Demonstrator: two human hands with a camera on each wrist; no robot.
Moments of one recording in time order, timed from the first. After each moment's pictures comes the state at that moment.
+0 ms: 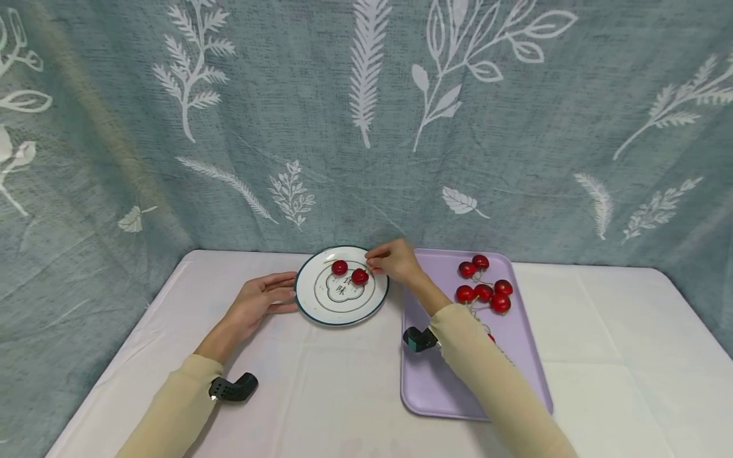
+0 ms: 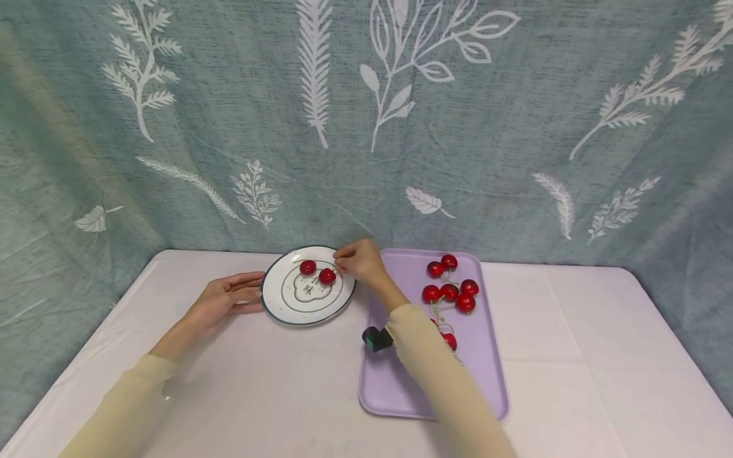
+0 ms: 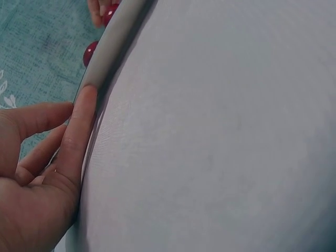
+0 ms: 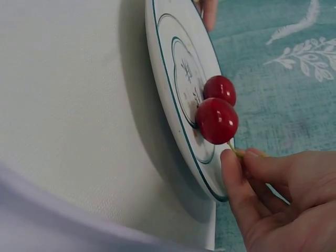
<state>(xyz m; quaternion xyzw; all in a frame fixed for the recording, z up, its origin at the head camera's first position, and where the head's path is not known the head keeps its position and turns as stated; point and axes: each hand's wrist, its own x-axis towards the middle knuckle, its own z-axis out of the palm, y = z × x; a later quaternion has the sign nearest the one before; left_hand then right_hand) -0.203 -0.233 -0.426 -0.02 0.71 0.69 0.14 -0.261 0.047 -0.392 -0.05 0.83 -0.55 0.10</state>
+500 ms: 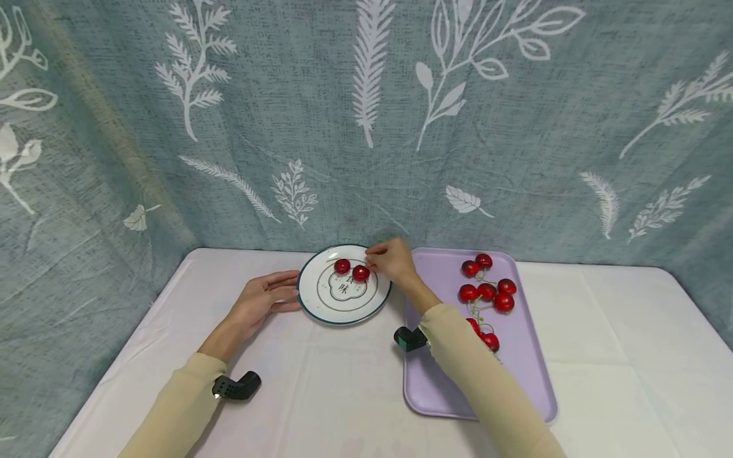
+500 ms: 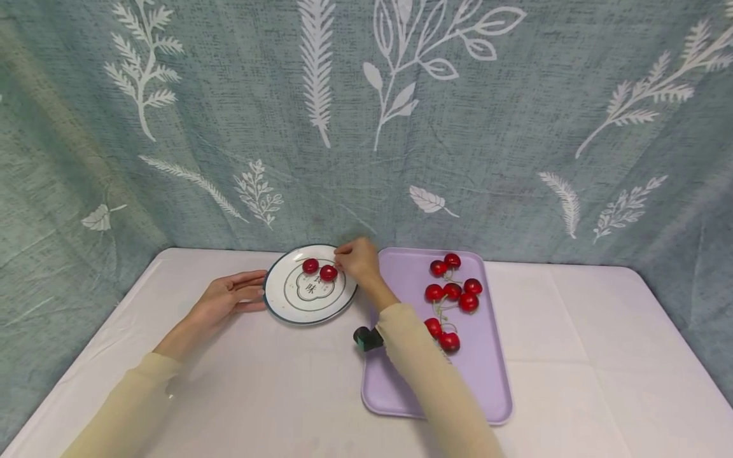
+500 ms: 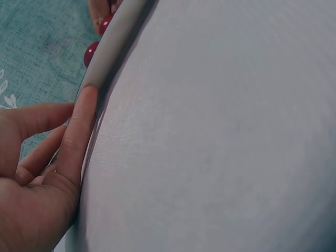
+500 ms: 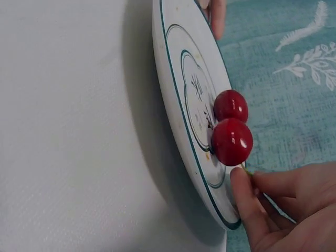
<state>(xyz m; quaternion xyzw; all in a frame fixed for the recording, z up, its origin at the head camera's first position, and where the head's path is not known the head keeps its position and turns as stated) -0.205 -0.233 -0.427 -0.03 0.71 0.69 0.14 -0.263 0.032 -0.398 -0.02 0.84 -0.54 0.05</state>
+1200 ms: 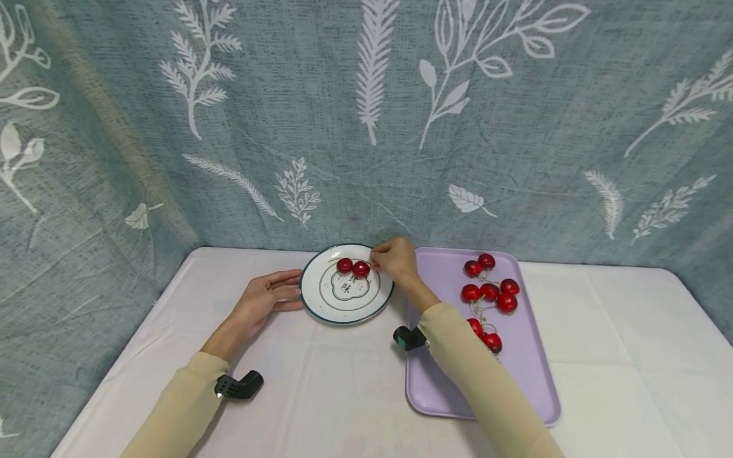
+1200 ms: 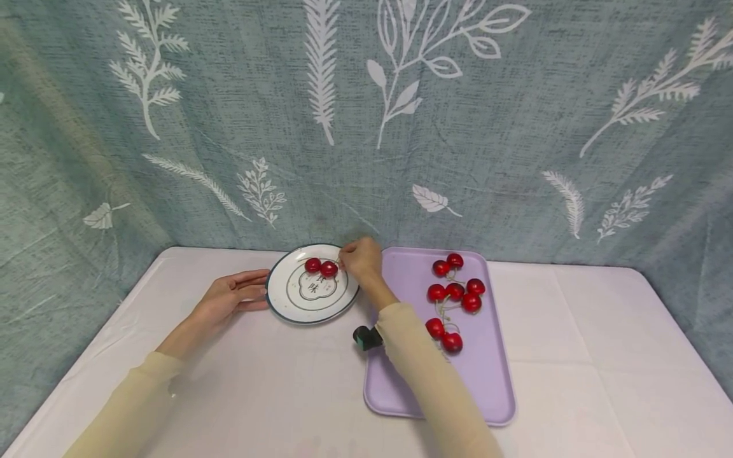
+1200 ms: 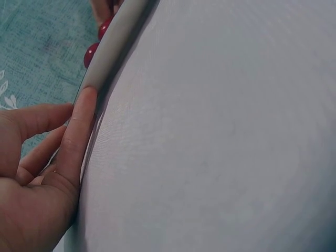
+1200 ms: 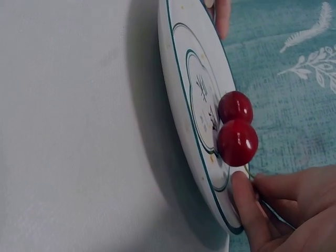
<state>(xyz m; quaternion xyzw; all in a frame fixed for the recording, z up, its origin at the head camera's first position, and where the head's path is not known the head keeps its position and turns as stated) -0.203 -0.232 -0.427 -0.02 0.70 0.70 0.13 -0.262 0.028 -0.401 0.01 0.85 -0.53 0.01</state>
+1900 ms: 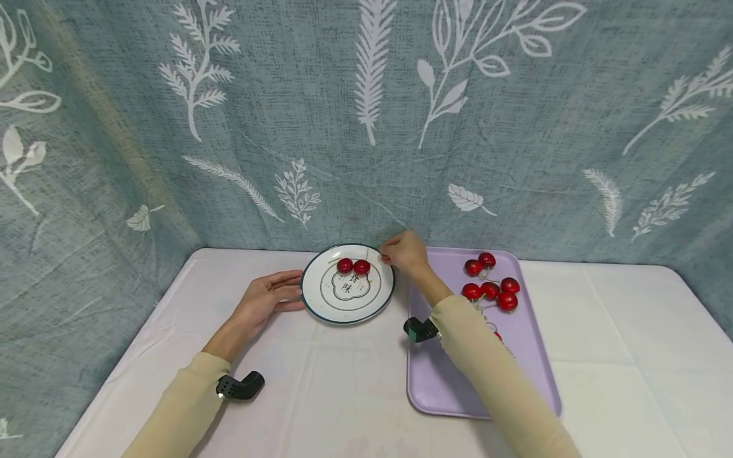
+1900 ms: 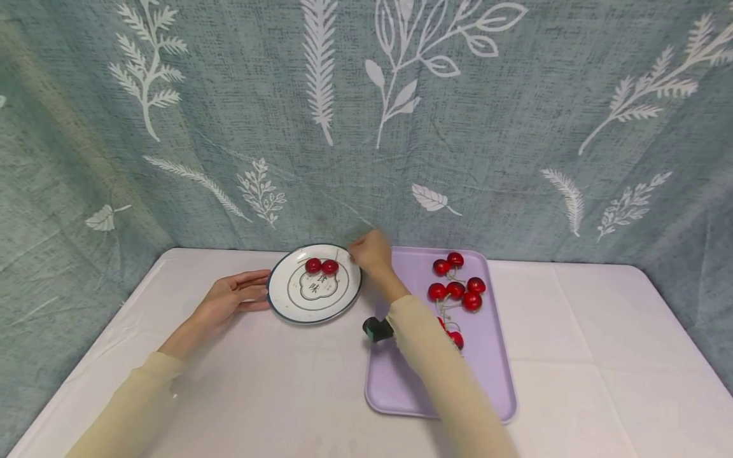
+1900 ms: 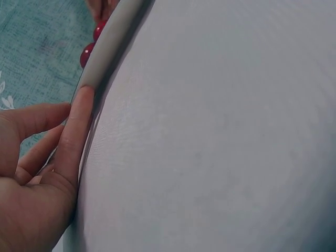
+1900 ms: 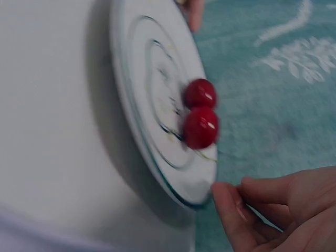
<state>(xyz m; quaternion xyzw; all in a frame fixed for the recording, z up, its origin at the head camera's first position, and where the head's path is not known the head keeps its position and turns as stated) -0.204 -0.231 -0.429 -0.02 0.72 0.69 0.12 -0.264 0.046 -0.381 0.01 0.86 -0.51 0.05</state>
